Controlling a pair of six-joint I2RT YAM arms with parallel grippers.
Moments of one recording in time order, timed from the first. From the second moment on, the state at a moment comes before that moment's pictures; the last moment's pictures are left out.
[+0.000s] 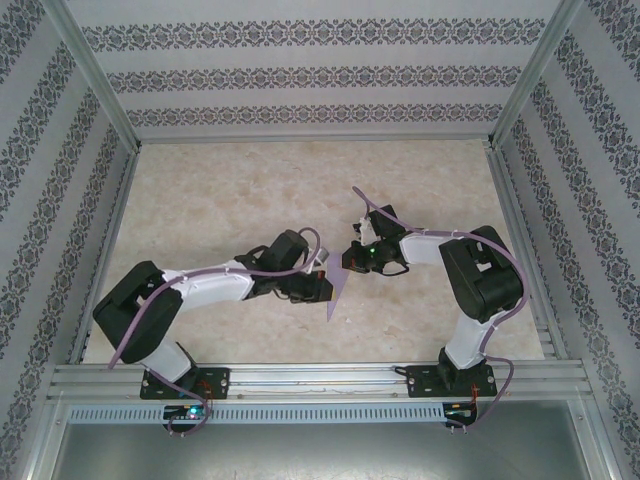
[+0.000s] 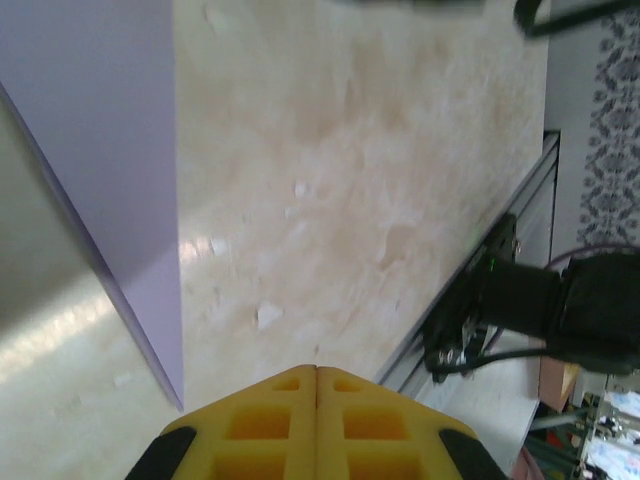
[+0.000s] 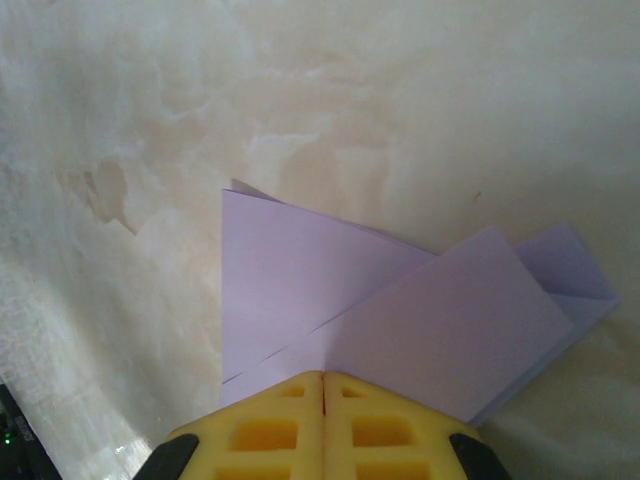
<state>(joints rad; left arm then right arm) -0.74 1.59 0.82 -0.08 0.61 -0.78 0.39 1.79 0.84 -0.15 -0.59 0.54</state>
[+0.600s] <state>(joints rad) -0.72 1.85 0.92 -0.08 0.54 -0.73 0.40 1.75 0.84 -0.18 -0.58 0.55</state>
